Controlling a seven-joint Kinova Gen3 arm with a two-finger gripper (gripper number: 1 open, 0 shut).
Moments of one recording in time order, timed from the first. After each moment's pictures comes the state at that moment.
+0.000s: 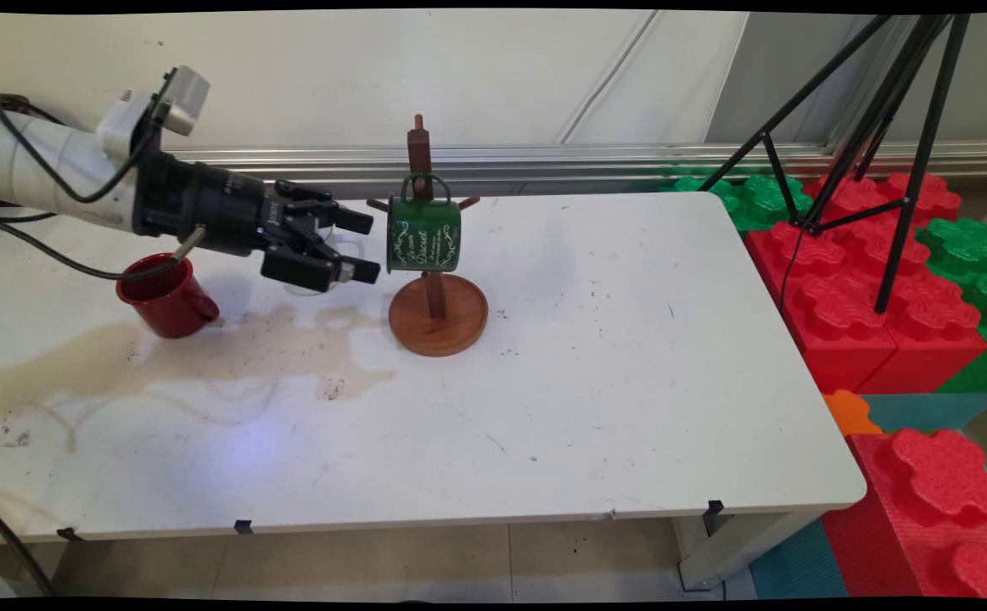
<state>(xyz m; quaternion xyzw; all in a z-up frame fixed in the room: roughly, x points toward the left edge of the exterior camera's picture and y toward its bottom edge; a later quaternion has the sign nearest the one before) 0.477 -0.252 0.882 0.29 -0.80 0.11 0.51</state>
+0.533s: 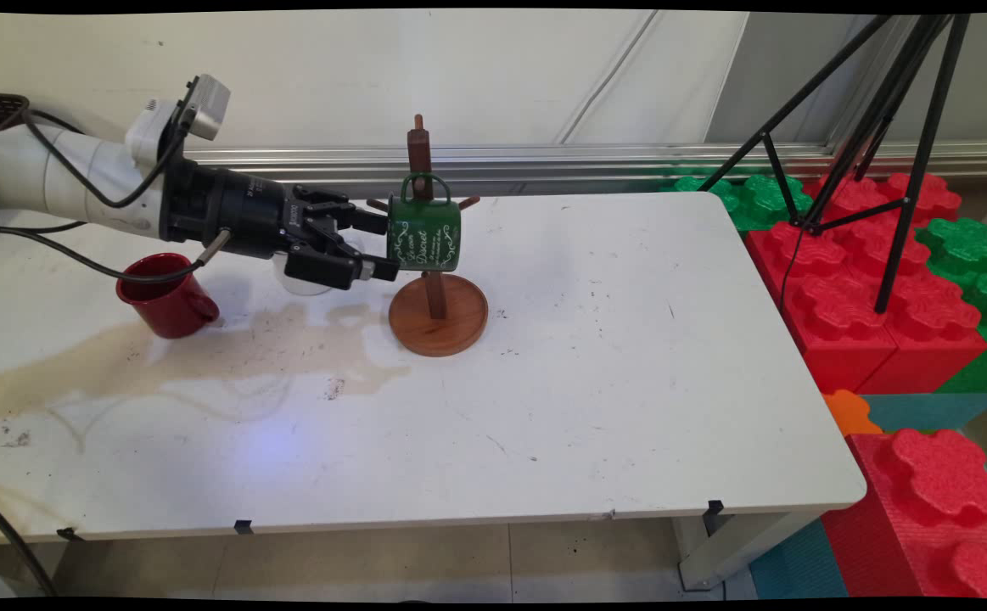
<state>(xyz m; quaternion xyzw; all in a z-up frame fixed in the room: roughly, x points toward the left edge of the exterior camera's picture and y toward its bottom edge) 0.466 -0.261 0.869 0.31 -0.79 0.11 0.52</state>
